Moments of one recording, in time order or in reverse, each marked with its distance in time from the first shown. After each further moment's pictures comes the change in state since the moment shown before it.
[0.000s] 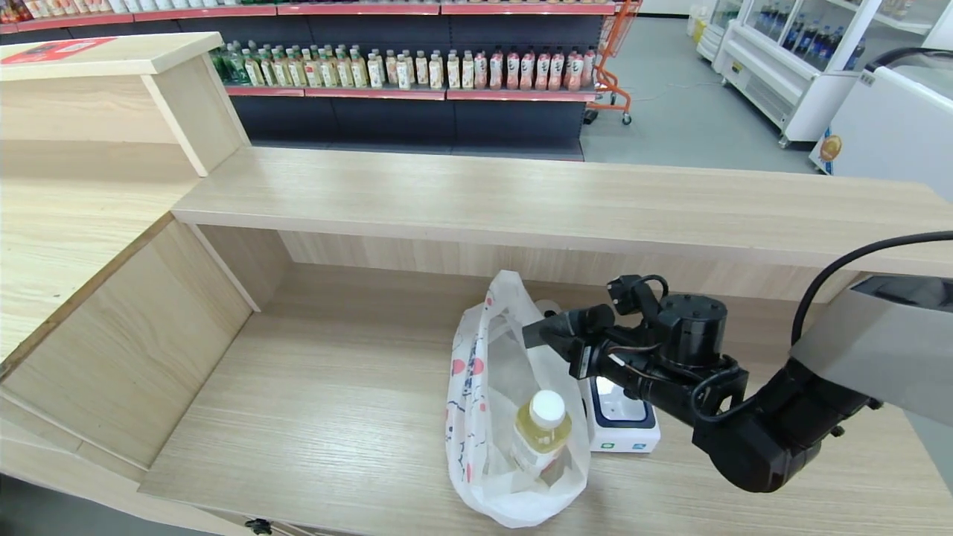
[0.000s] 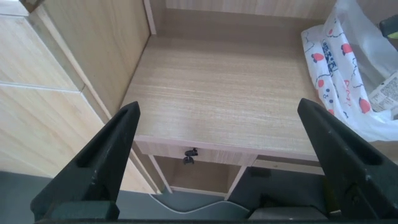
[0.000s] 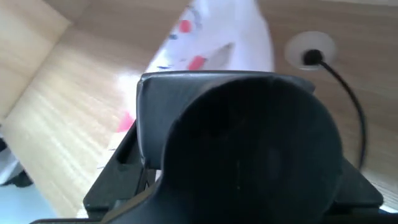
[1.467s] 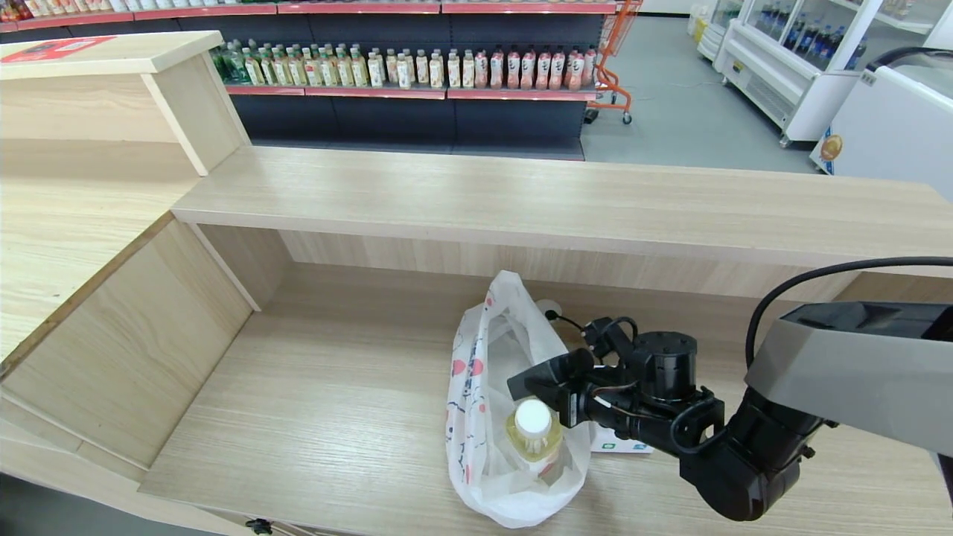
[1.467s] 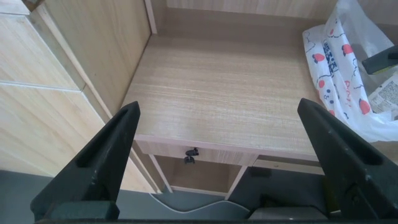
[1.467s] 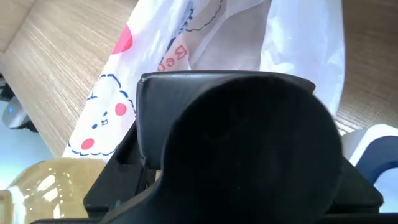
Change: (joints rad) left arm 0.000 0.000 0.000 0.000 0.000 0.000; right arm 0.026 0.104 0.057 -0.021 0.099 -0.059
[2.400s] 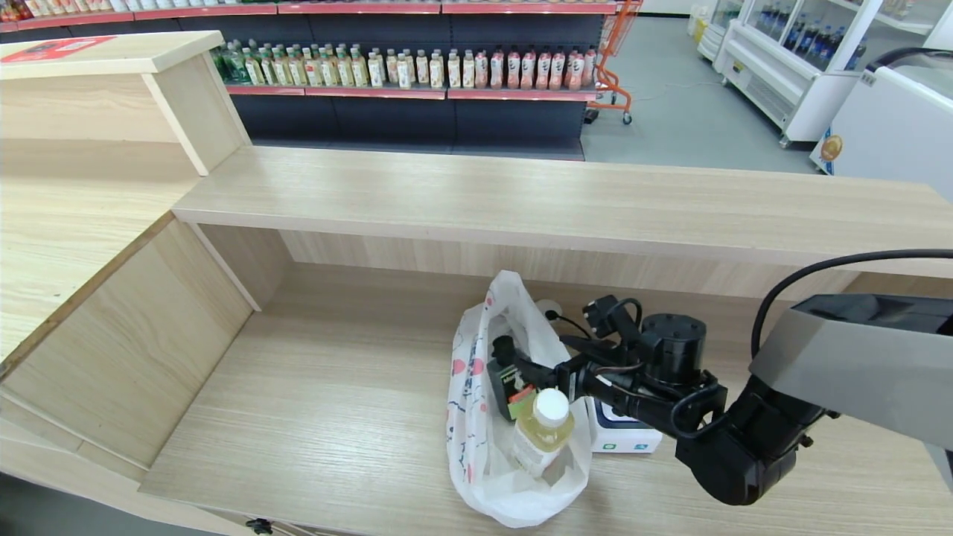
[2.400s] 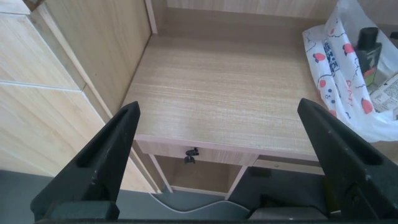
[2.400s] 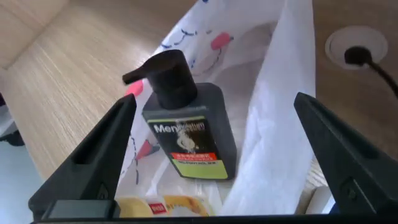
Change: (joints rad) left arm 0.000 0.000 0.000 0.000 0.000 0.000; right arm -0.014 -0.018 -0.051 -0.064 0.011 -0.071
